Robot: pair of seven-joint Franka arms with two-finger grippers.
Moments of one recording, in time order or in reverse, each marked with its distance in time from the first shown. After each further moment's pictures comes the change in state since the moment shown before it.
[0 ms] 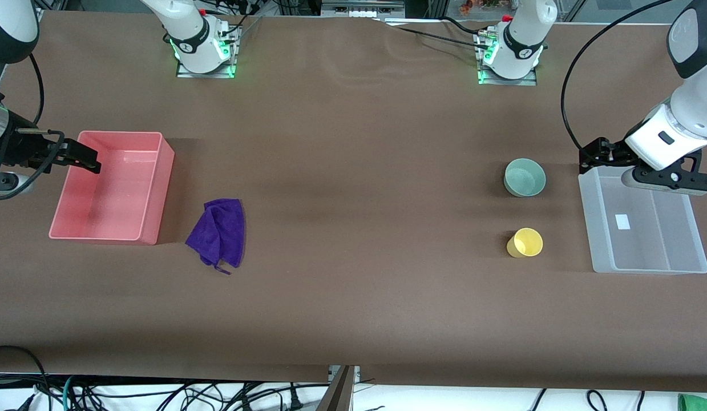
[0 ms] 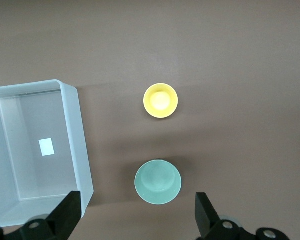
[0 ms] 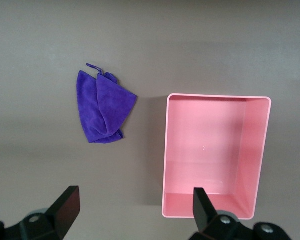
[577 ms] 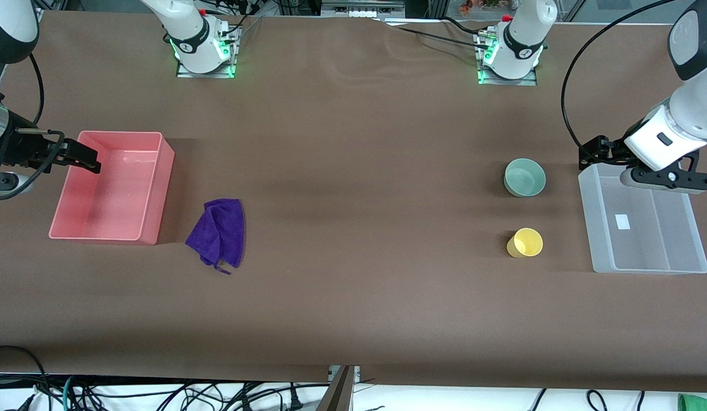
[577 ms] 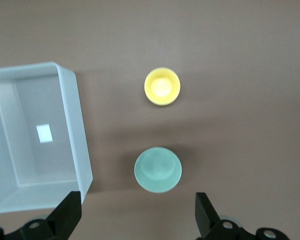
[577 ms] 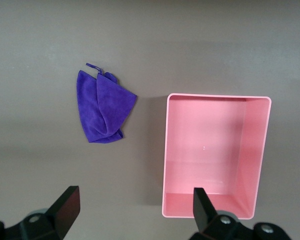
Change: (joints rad) left arm 0.002 0.004 0.006 -0.008 0.000 -0.071 -0.006; right arm 0.000 0.000 0.000 0.000 0.000 -0.001 0.000
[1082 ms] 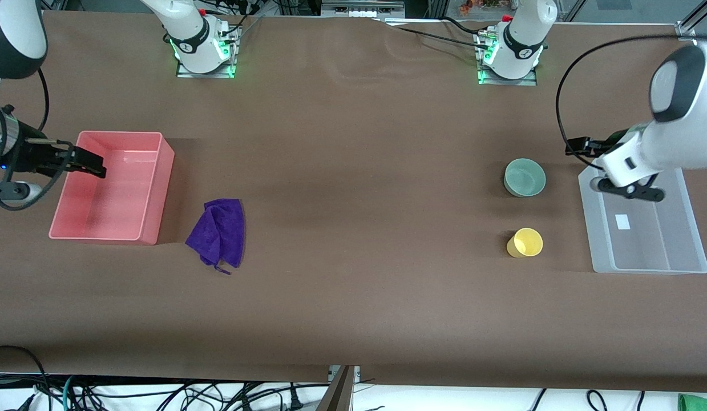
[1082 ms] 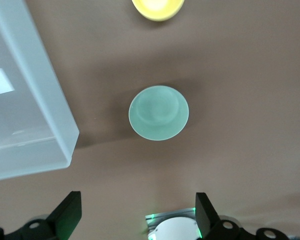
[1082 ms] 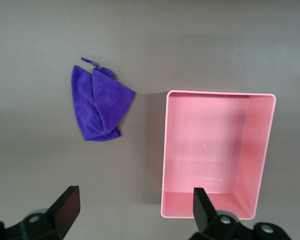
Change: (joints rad) left arm 0.048 0.135 0.004 -0.068 0.000 -0.118 0.187; right arm 0.005 0.047 0.002 -0.008 -0.007 0.012 -0.001
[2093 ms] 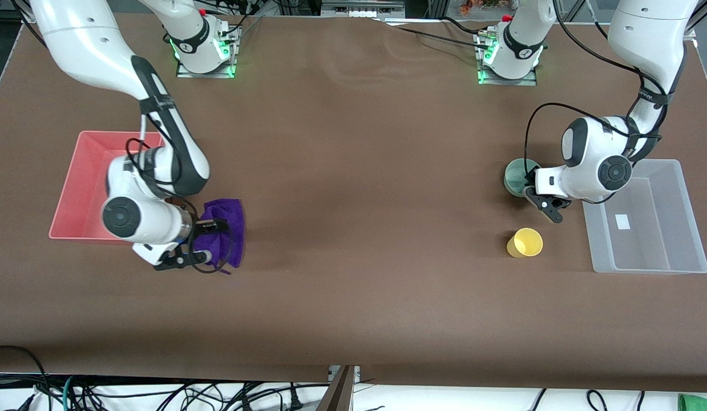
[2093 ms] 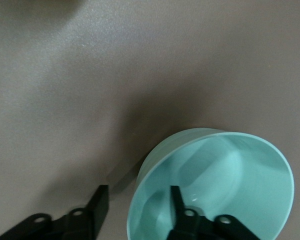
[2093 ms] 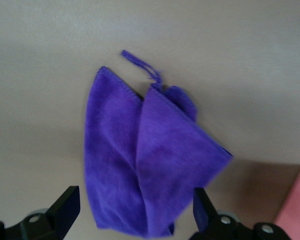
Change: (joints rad) left arm 0.024 0.211 -0.001 -0.419 0.000 0.792 0.551; right arm 0.143 0.433 0.045 -0.142 0.000 0.508 0.005
